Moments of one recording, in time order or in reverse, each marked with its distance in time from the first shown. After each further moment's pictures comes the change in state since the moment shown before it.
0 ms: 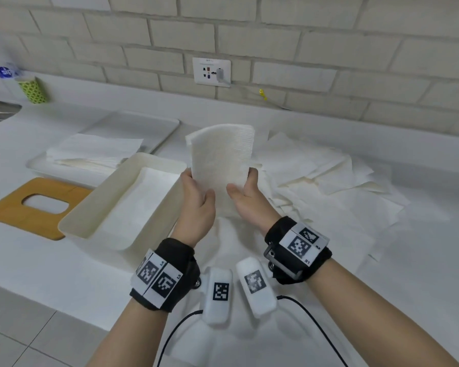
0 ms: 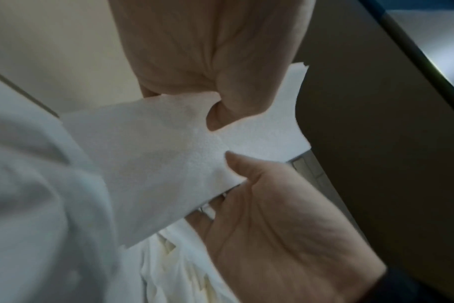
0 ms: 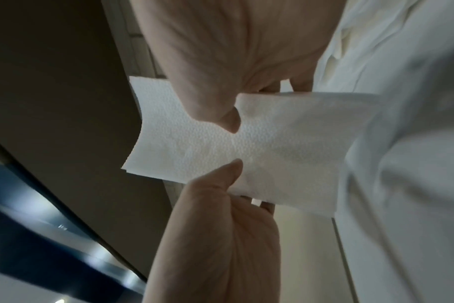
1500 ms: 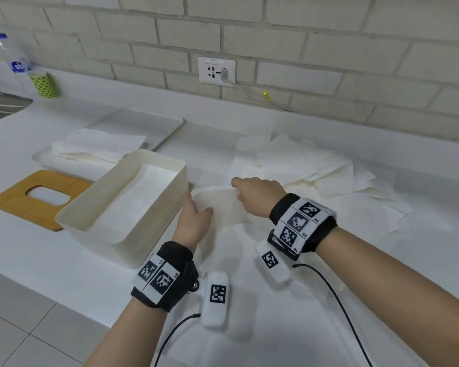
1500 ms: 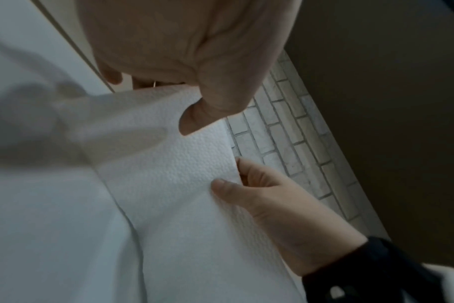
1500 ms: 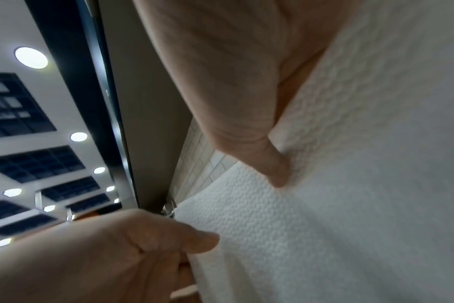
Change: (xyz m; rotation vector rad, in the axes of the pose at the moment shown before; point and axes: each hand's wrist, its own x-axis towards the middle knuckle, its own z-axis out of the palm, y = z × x) left_hand -0.007 -0.017 0.012 0.044 0.121 -0.484; right_hand 0.028 0.001 -0.032 -1.257 -0.293 -0.176
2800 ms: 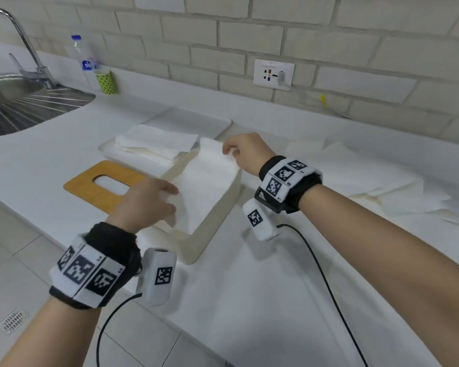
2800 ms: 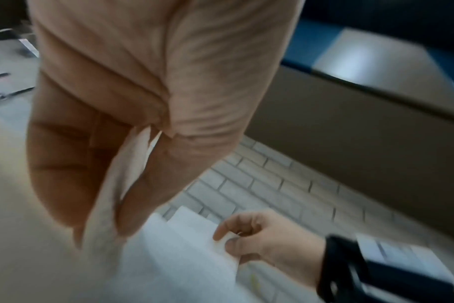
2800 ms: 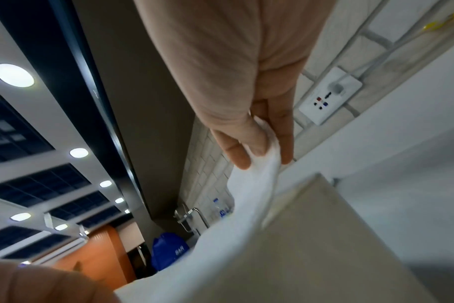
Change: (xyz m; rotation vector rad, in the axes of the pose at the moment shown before) left_hand -0.012 0.050 -0.170 0.754 0.088 0.002; right_hand 0.103 -0.084 -0.042 0.439 0.281 -0.157
